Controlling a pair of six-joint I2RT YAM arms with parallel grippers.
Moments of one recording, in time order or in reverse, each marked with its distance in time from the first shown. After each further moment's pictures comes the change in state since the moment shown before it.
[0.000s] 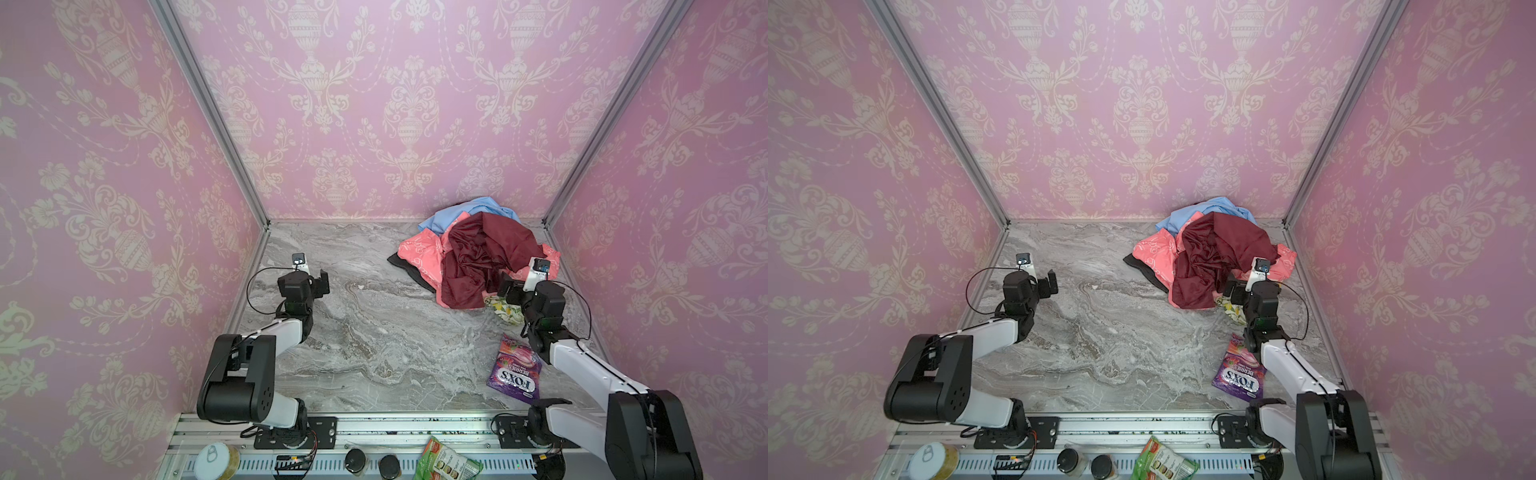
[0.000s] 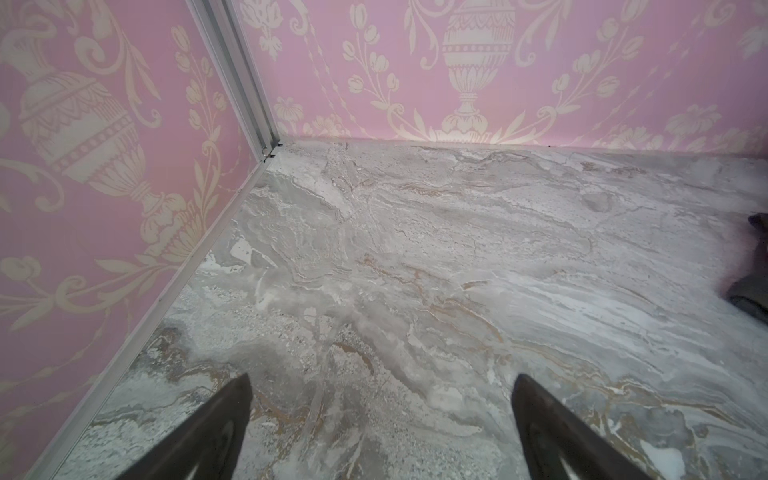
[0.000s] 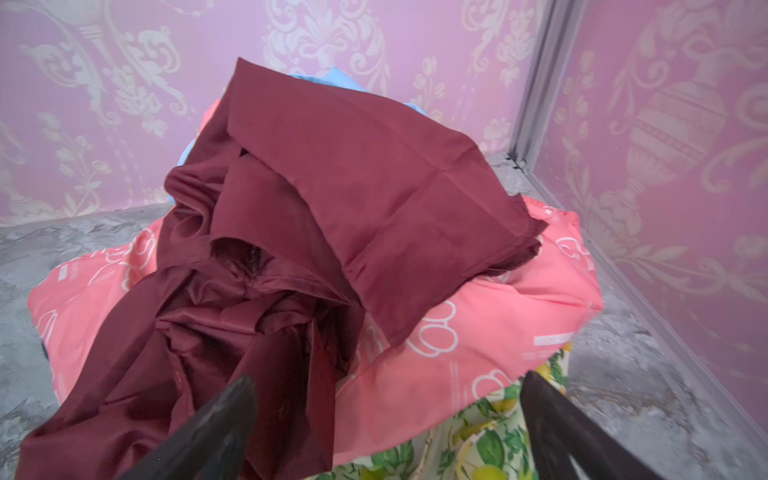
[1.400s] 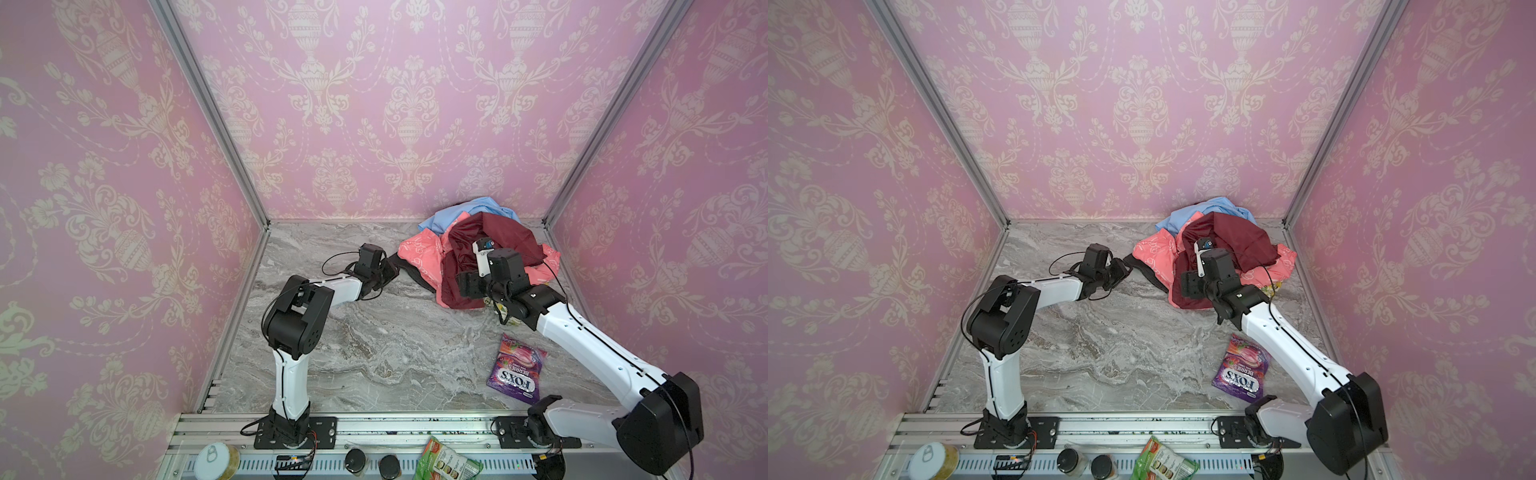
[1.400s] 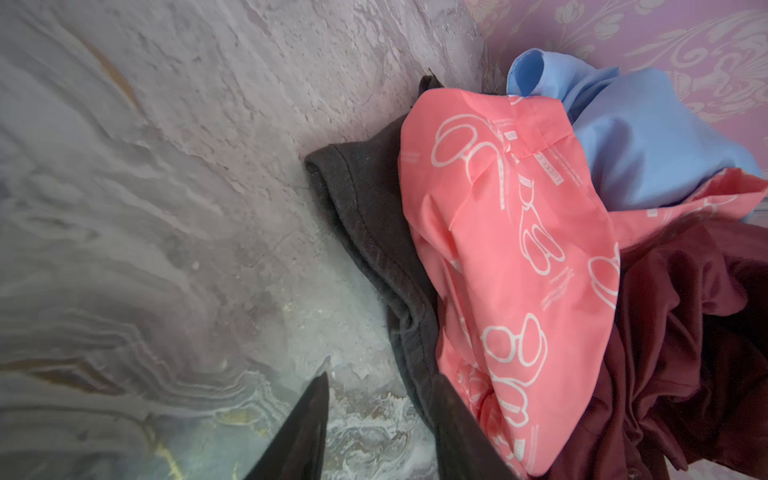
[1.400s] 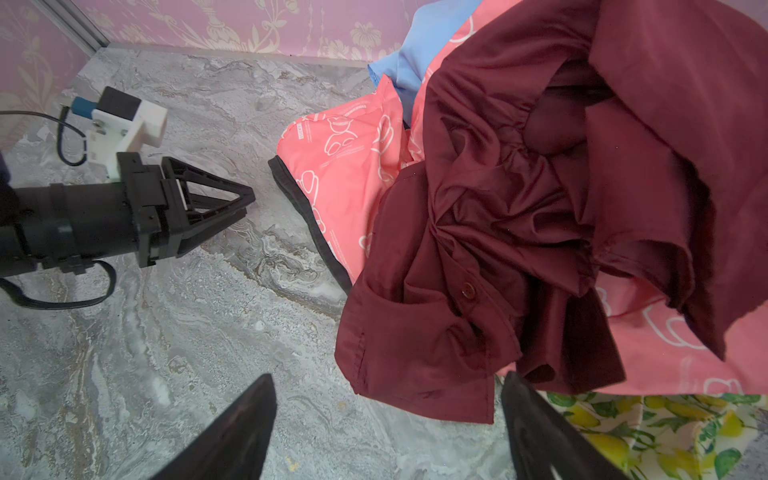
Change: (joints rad) left arm -0.389 0.584 0.620 -0.305 0.435 -0.972; right arm 0.403 0.138 0.530 -0.747 -0.085 0.025
